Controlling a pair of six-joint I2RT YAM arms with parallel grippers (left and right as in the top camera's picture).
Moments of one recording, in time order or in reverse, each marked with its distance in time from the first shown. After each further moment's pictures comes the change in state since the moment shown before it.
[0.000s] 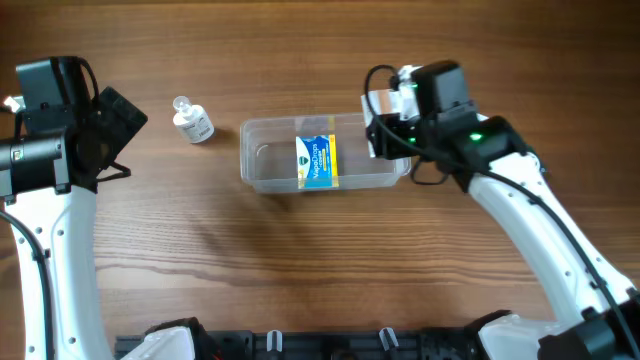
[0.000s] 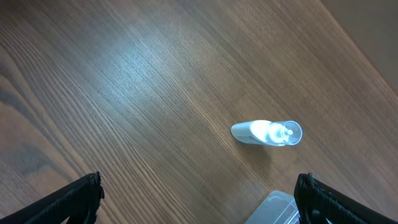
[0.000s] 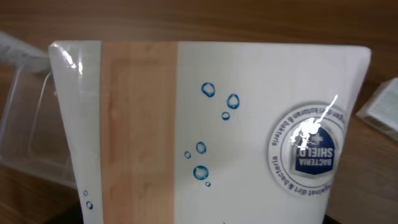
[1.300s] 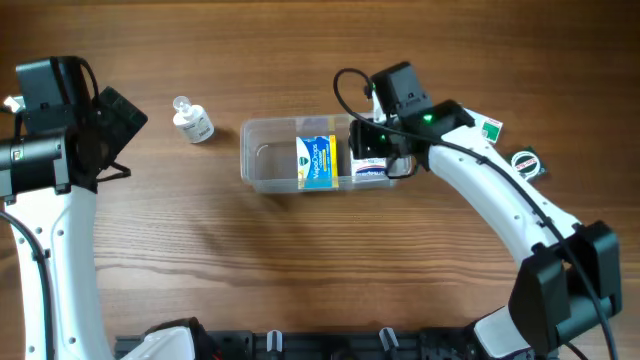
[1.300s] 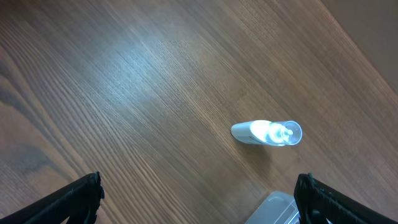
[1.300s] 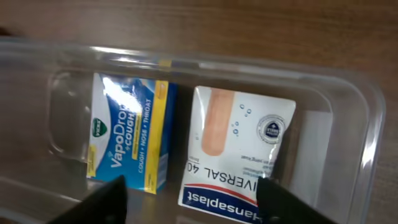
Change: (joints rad) left arm 0.000 0.000 0.000 0.000 0.000 0.000; right arm 0.047 0.211 0.055 -0.003 0.008 0.089
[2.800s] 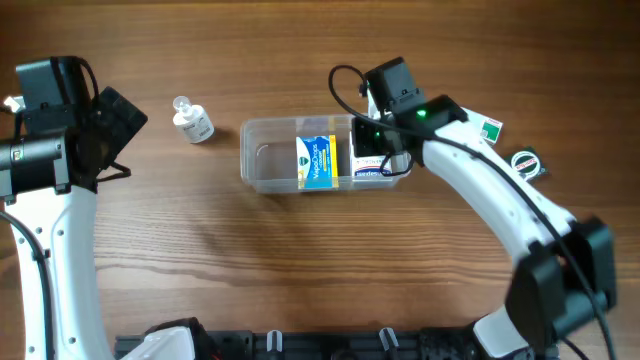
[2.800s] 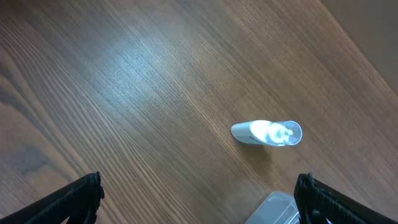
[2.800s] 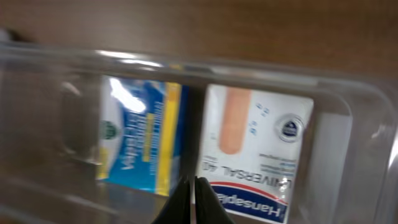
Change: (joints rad) left arm 0.000 0.000 0.000 0.000 0.000 0.000; right arm 0.024 0.011 0.042 -0.015 -0.015 0.021
